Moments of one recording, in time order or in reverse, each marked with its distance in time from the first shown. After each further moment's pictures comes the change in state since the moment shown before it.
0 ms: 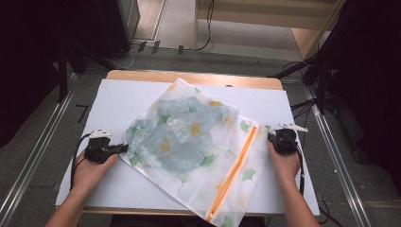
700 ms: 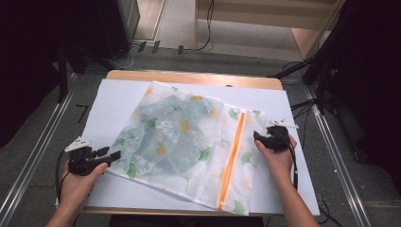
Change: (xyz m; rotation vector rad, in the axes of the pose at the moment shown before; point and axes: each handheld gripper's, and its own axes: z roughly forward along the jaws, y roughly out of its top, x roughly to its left) left arm 0.004 -0.020 -0.028 -0.152 0.024 -0.152; right arm 0.020 -0.005 -0.014 -0.018 0.017 -0.040
